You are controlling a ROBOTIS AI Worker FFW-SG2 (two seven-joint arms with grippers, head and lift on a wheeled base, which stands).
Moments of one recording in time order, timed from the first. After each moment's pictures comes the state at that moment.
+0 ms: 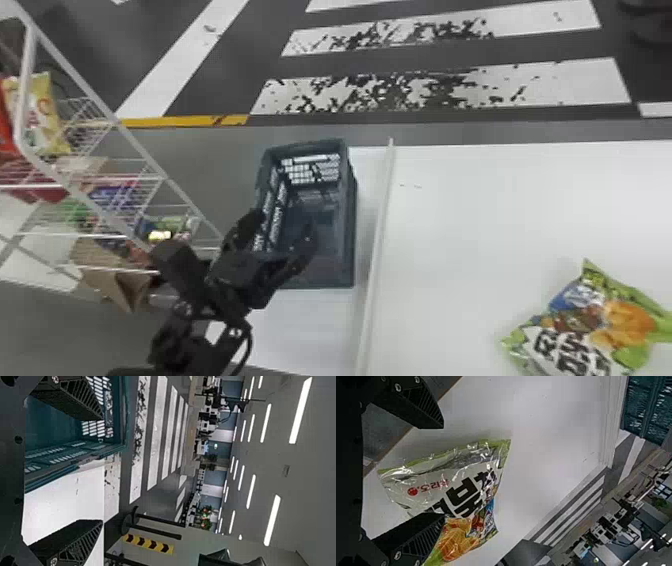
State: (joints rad) left arm 0.68 0.18 0.24 -2.12 0.38 0.09 -0.32; right arm 0.72 -0.30 0.50 -1.79 0.54 0.29 -0.43
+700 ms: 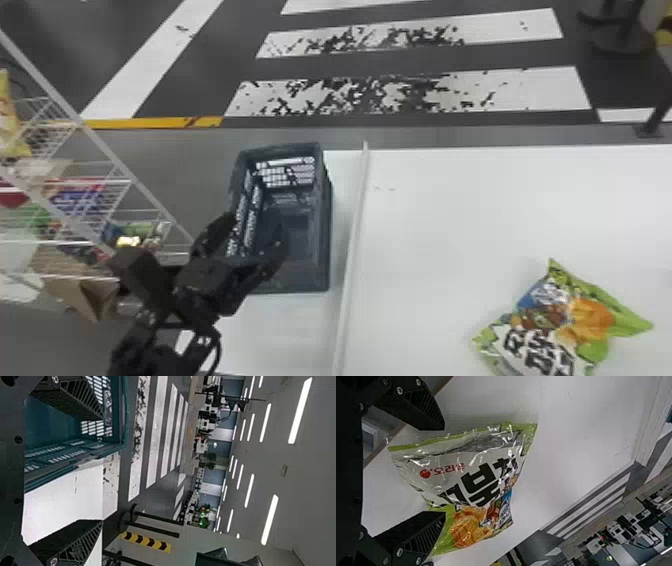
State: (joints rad) left arm 0.68 0.19 0.25 -2.12 0.40 0.09 -0.34; right arm 0.66 -0.28 0.53 -1.78 0.57 0.46 -0.46
